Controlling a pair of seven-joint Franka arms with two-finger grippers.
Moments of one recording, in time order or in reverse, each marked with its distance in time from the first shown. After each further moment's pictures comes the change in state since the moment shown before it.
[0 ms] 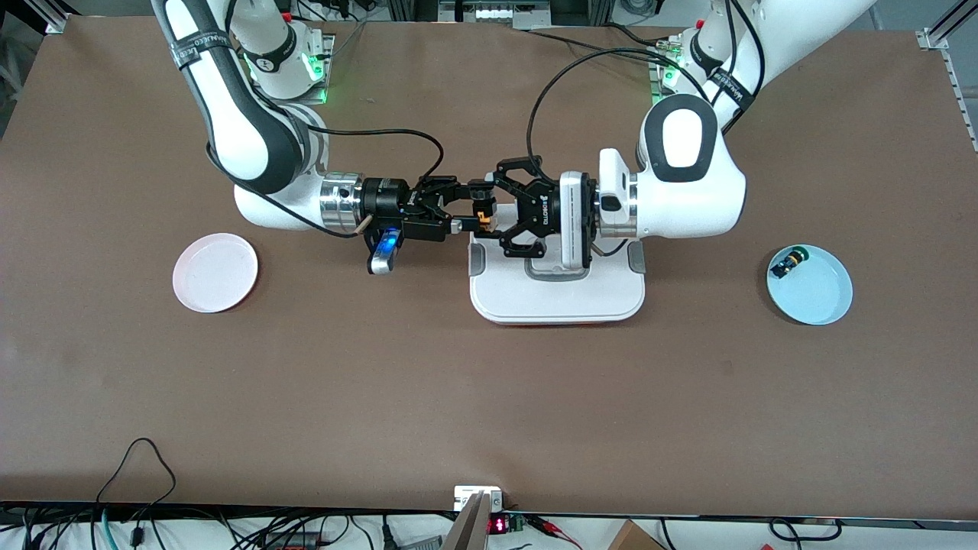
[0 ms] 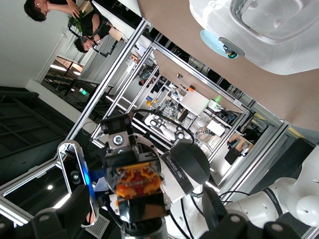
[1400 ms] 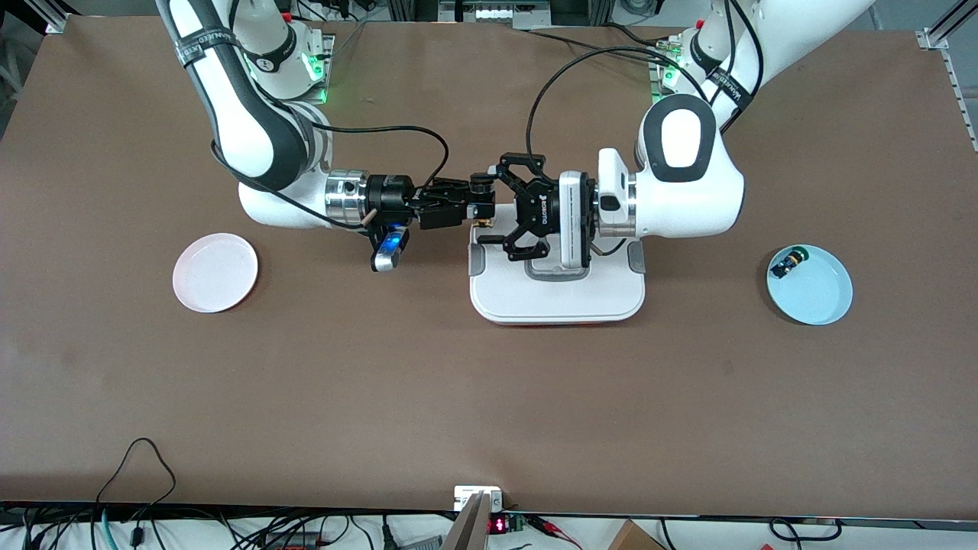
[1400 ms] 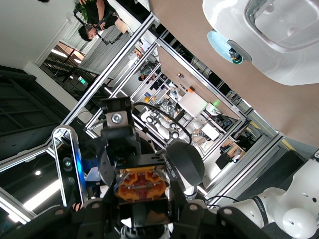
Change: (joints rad) left arm 0.015 0.000 0.000 -0.002 -0.012 -0.004 0.009; right arm 0.010 -0.001 0.001 0.003 0.000 -0.003 -0.113
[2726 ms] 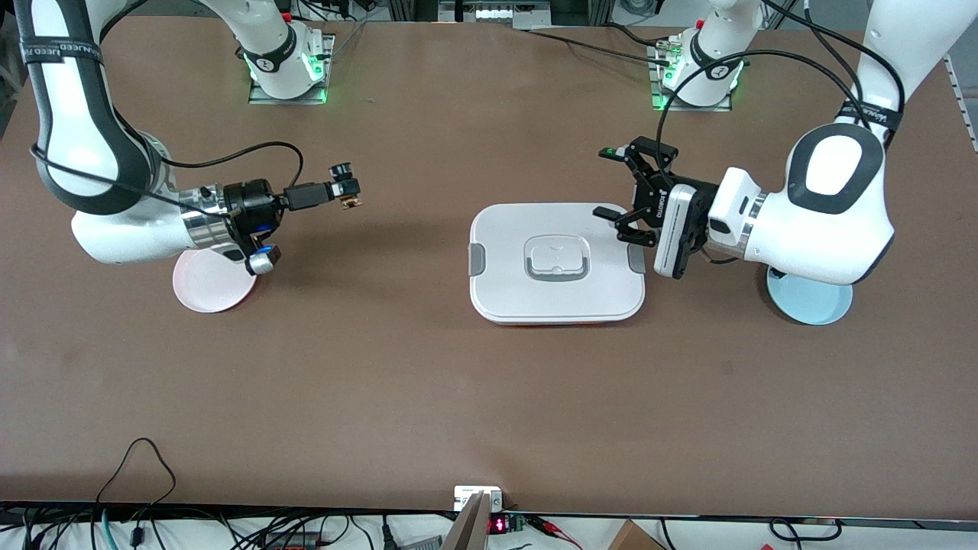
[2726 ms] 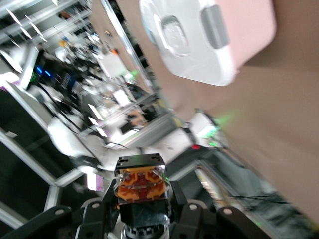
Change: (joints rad) left arm 0.301 -0.010 0.003 0.101 0.546 -0.738 -0.475; right arm -0.403 -0.061 -0.018 -0.003 -0.729 -0.523 -0.261
